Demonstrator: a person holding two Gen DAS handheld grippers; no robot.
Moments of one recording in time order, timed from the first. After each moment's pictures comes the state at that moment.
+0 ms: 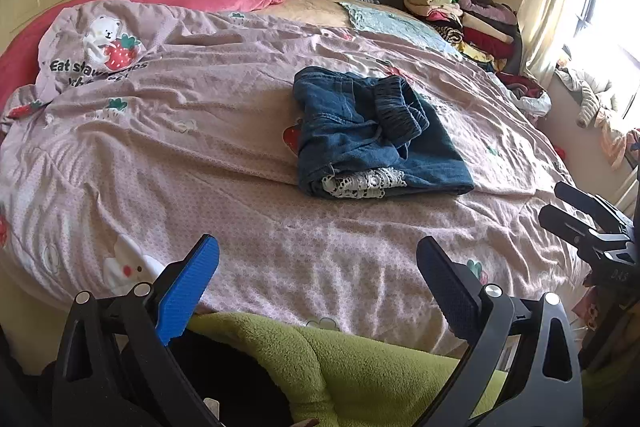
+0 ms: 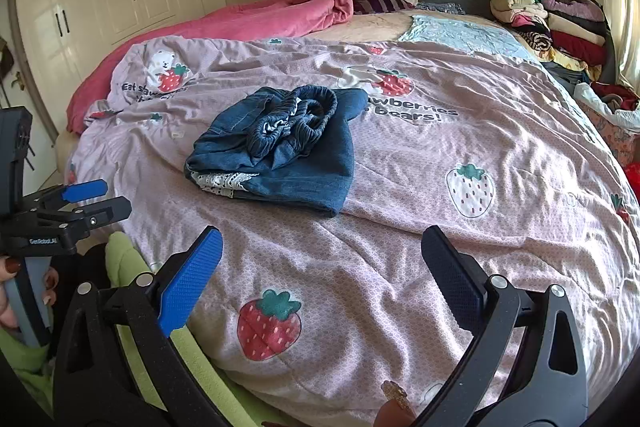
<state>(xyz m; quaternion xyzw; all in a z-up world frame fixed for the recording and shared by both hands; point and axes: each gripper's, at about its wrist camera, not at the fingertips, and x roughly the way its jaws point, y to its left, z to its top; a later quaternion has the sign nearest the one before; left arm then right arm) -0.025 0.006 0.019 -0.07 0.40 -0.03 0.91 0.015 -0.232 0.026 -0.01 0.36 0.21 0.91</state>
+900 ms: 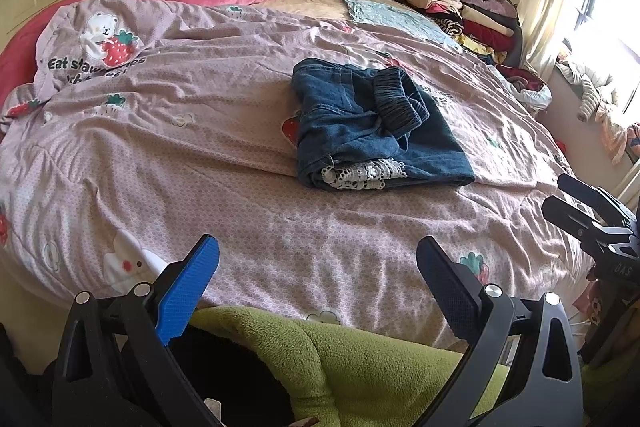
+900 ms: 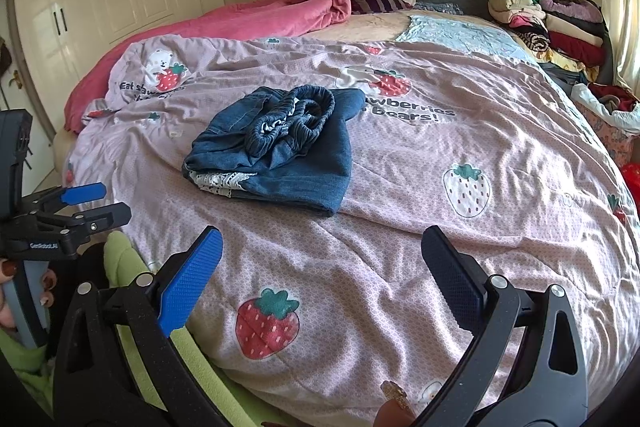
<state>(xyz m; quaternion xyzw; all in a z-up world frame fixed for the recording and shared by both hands) -0.025 0.001 0.016 -0.07 0.41 -0.03 0.91 0.014 -0.231 0.027 -0.01 0.36 0.21 0.91</state>
